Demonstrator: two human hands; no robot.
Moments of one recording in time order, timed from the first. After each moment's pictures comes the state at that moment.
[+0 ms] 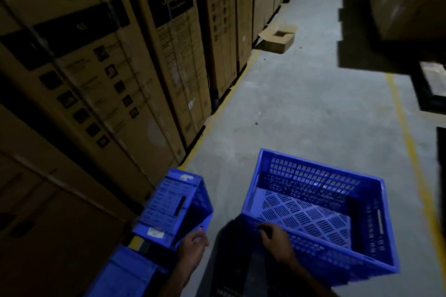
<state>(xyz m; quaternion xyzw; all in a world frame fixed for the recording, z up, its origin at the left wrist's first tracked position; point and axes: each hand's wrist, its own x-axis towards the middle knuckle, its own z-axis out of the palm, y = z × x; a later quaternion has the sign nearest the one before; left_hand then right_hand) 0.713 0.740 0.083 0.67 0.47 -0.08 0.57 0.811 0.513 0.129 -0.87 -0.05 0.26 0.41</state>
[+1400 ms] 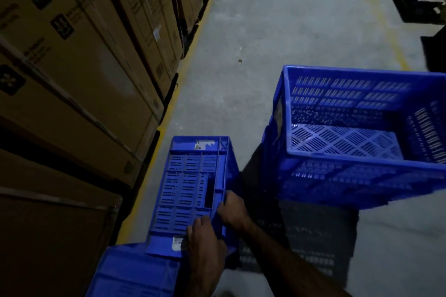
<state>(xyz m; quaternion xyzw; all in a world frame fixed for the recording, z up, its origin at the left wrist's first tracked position) 0.687 0.835 -0.065 0.92 0.26 -0.21 0.20 0.770 0.774 -0.081 -0.83 0.13 0.35 0.41</state>
